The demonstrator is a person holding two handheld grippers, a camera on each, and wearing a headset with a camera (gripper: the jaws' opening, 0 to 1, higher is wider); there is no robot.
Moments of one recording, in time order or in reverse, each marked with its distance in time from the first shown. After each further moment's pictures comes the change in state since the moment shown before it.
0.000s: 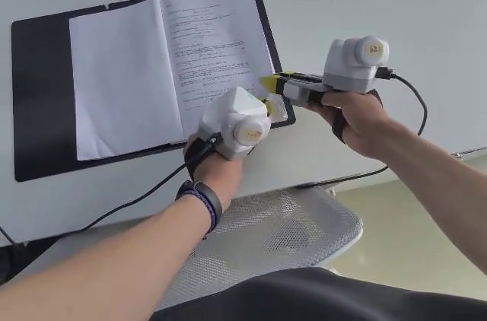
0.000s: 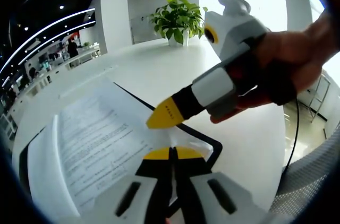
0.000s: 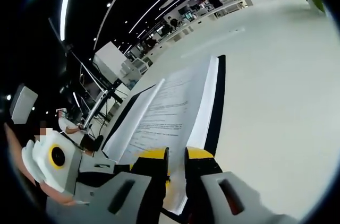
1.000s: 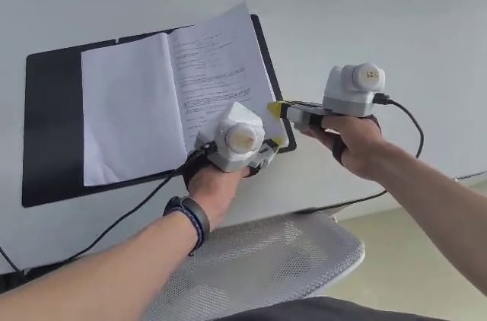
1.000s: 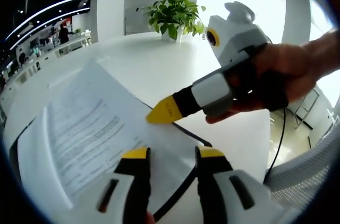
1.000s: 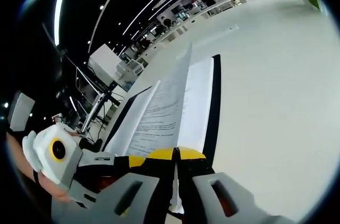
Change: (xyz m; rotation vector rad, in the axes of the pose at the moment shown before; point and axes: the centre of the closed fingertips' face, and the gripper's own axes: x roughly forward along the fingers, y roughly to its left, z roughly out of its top) left arm -0.009 -0.006 0.004 -0.079 0.063 -0.123; right arm -0.007 0.004 0.003 0.036 0.006 -0.031
